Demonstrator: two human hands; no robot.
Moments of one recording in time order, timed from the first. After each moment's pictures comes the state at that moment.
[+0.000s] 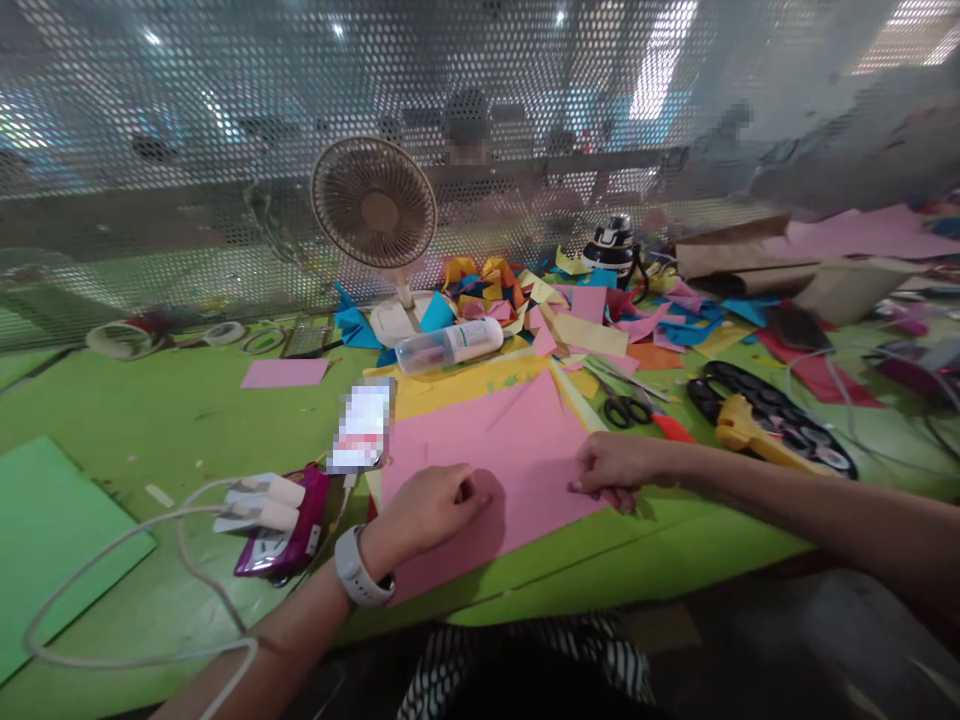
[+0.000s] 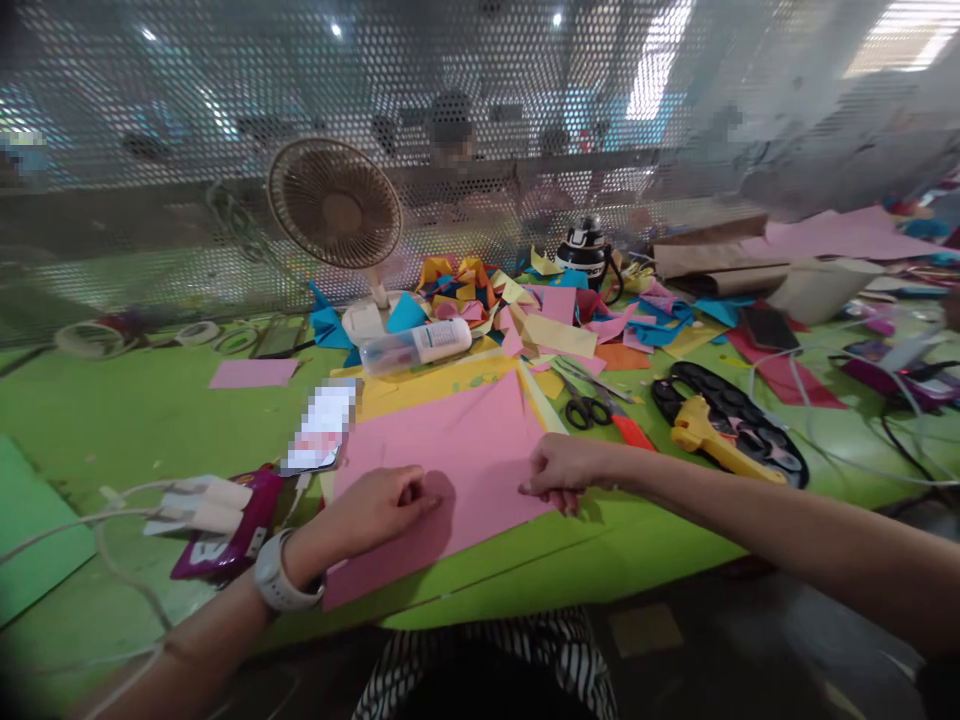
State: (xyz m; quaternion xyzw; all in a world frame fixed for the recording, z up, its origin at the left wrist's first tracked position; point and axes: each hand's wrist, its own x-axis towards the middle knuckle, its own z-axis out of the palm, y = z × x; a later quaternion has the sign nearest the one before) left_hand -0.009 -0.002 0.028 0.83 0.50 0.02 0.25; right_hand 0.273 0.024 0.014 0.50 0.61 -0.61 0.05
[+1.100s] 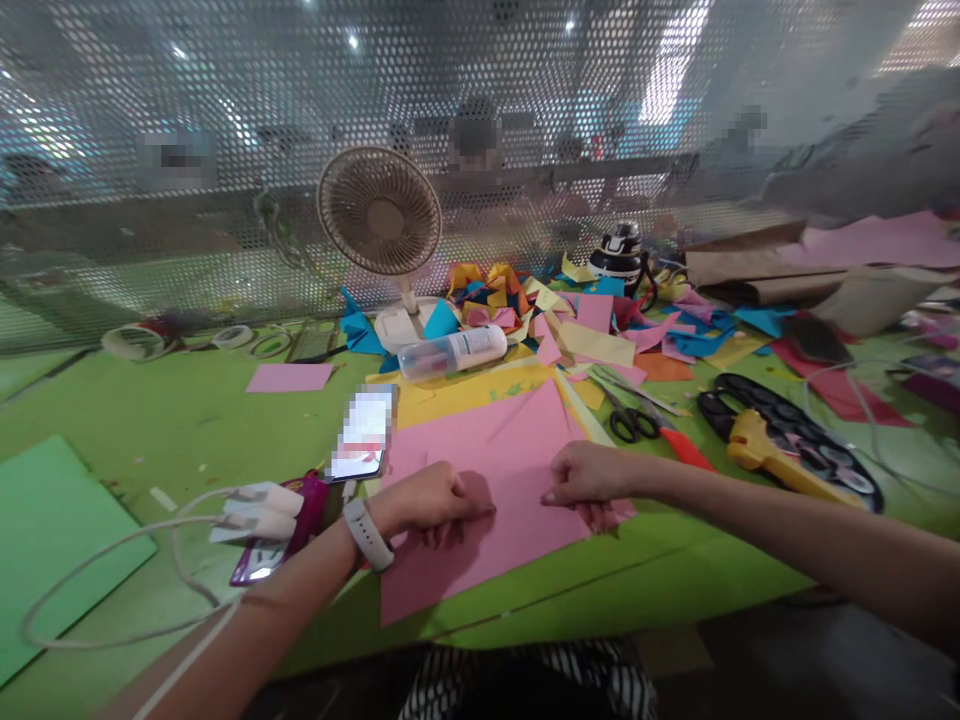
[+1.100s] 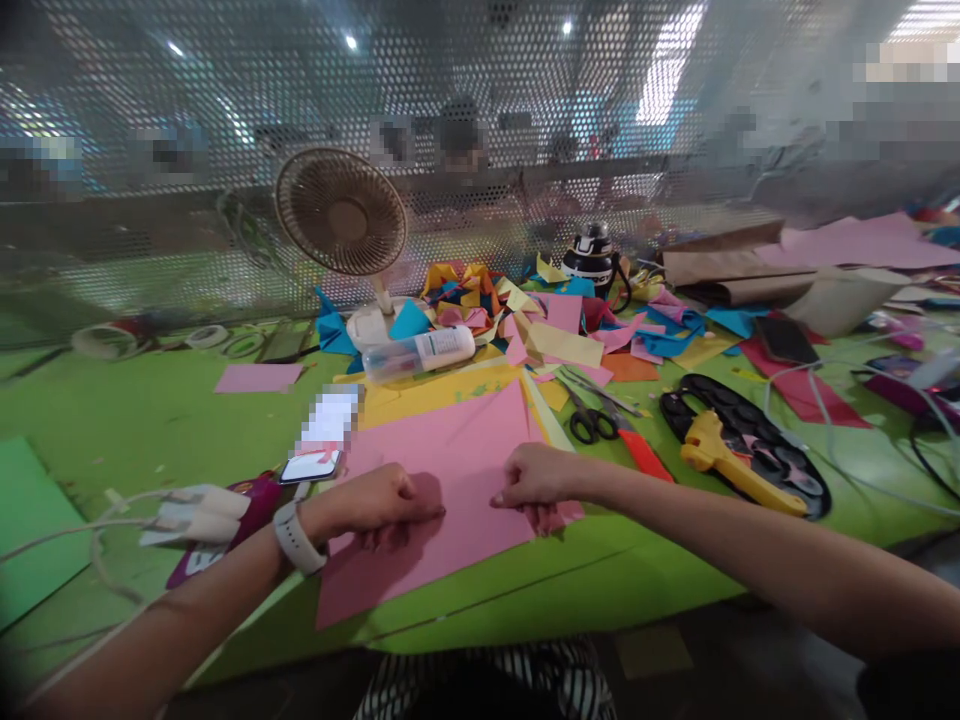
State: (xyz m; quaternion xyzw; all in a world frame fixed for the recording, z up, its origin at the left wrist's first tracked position) left_hand -0.009 0.023 0.037 0.65 0.52 -0.07 0.55; right_hand 0.246 0.037 0.008 0.47 0.63 -0.62 0.06
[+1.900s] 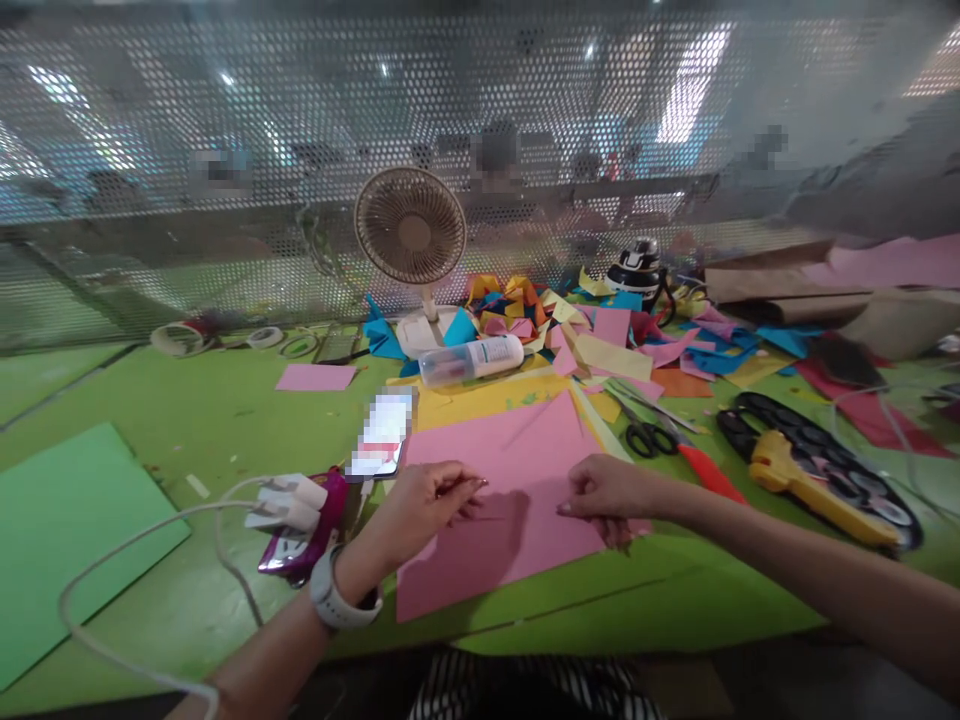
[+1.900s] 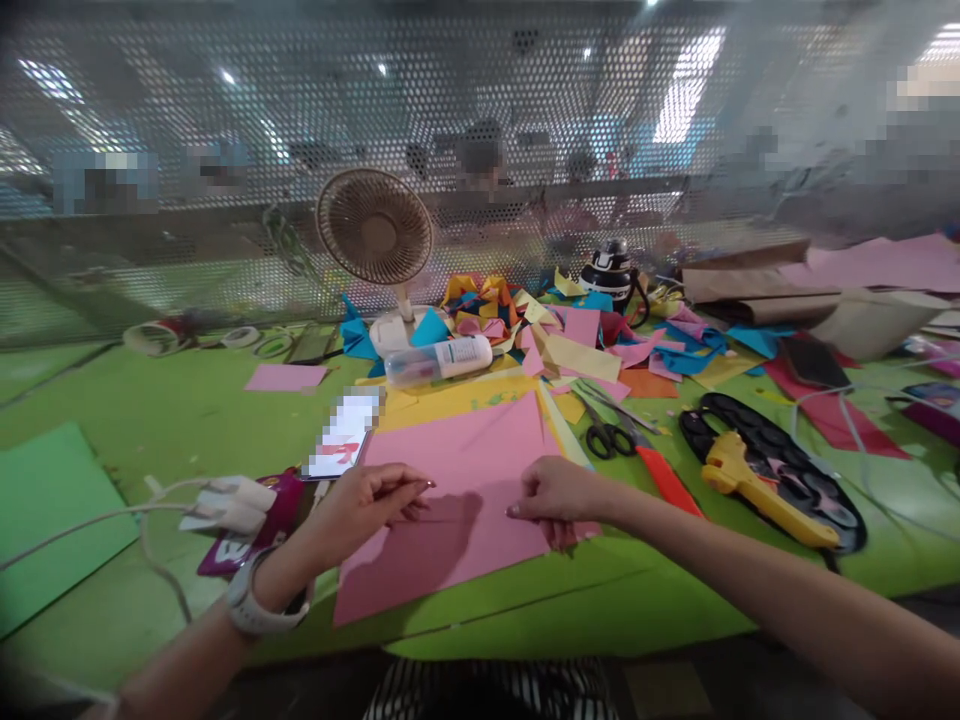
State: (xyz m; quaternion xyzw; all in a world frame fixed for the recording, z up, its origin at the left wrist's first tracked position) left_hand -0.027 -0.010 0.049 0.69 0.50 0.23 0.47; right_hand 0.248 0.027 0.005 0.49 0.62 -0.61 0.01
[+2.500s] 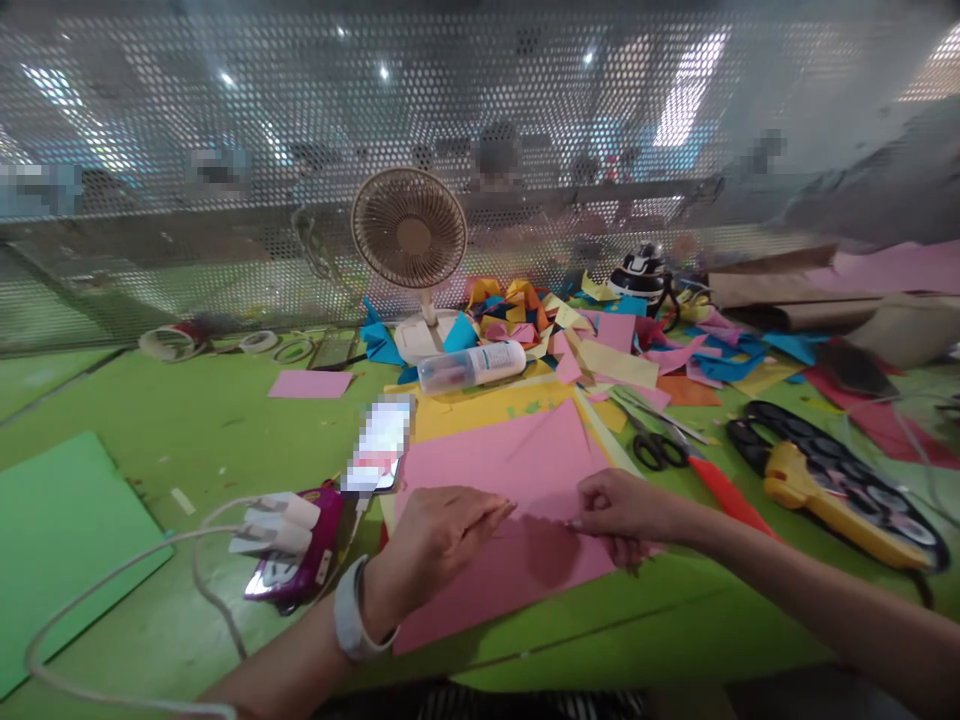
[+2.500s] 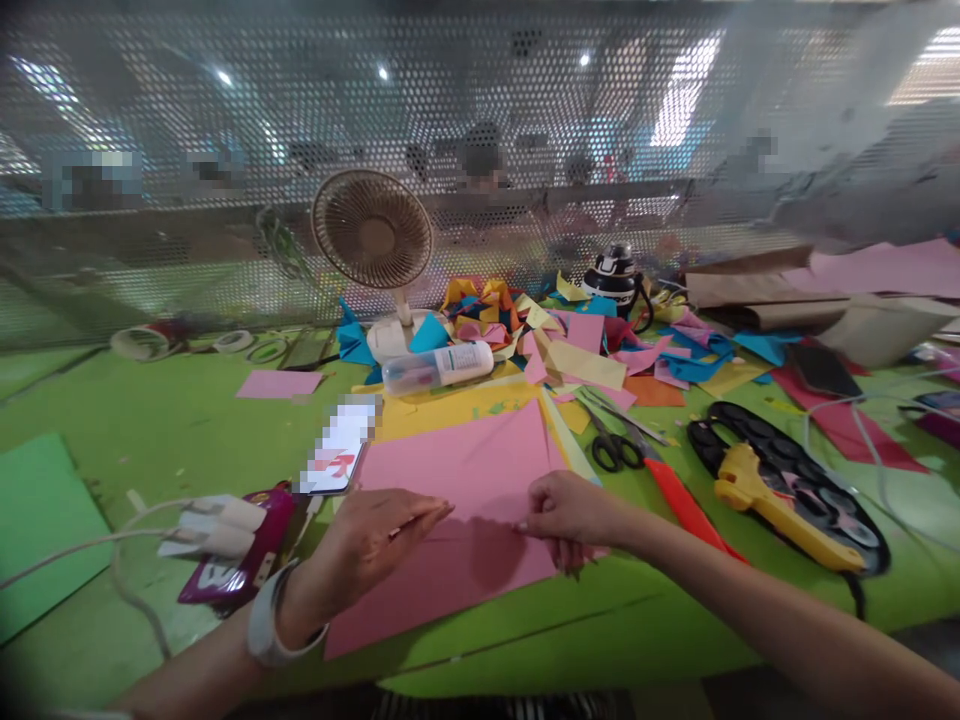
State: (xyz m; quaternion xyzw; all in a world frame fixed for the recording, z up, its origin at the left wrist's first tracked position) left_hand -0.015 -0.014 0.043 0.86 0.40 0.27 0.19; right_hand 0.251 0.023 0.001 0.49 0.64 -0.60 -0.02
